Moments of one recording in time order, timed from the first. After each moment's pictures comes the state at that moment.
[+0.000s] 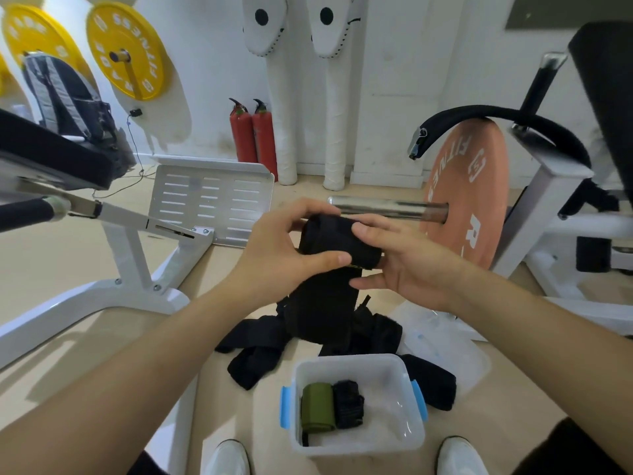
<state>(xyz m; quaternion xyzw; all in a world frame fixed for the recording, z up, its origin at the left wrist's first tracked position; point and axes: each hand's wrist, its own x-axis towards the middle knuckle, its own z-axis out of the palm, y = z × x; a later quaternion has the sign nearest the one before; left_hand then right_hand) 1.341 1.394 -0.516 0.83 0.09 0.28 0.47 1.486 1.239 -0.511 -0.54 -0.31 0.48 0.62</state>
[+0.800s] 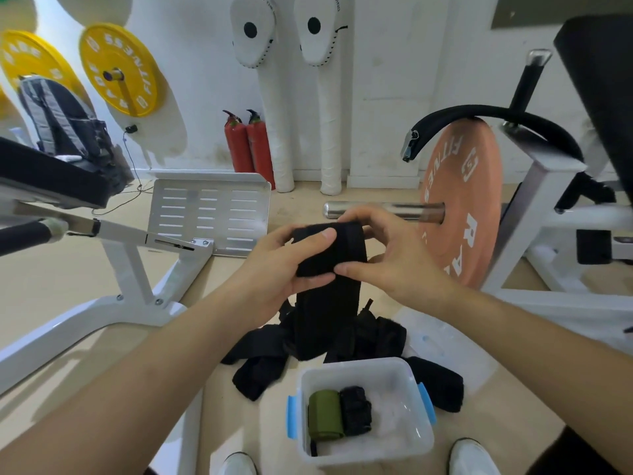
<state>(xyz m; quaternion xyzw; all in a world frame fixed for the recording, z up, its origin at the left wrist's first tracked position) 1.345 1.383 -0.505 0.59 0.20 0.14 0.77 1.484 1.244 -0.529 -0.66 -0.50 0.12 0.56</state>
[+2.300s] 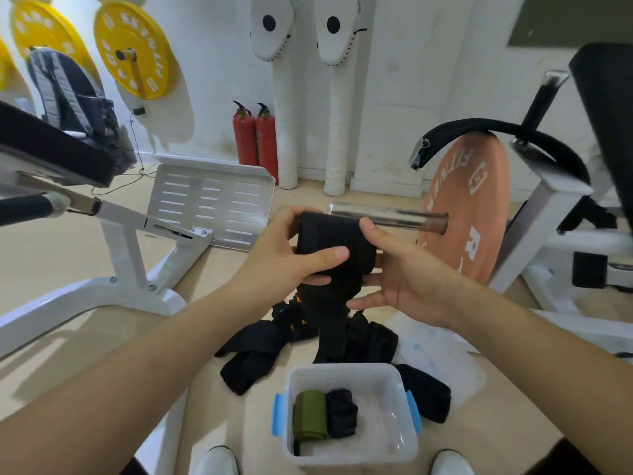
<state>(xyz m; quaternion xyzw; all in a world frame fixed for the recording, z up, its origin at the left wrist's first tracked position) 1.340 1.386 -0.514 0.70 0.15 0.22 0.67 1.477 1.237 -0.507 -0.57 -0.28 0.49 0.59</state>
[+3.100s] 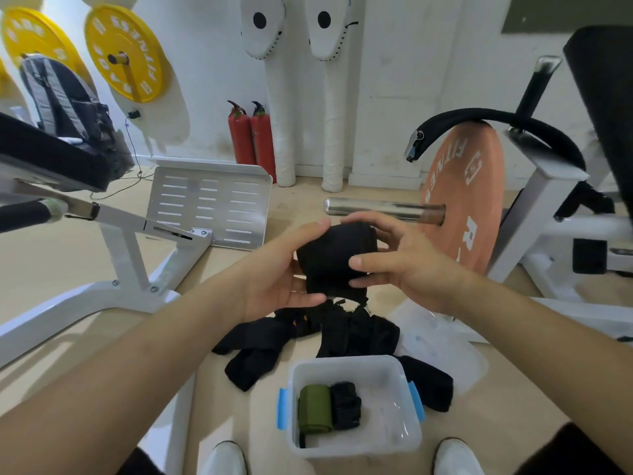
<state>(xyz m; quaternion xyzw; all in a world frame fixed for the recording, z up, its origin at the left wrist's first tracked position) 1.343 1.389 -0.509 0.61 0.24 0.02 0.76 1.492 1.233 -0.519 -0.58 -0.38 0.37 0.62</state>
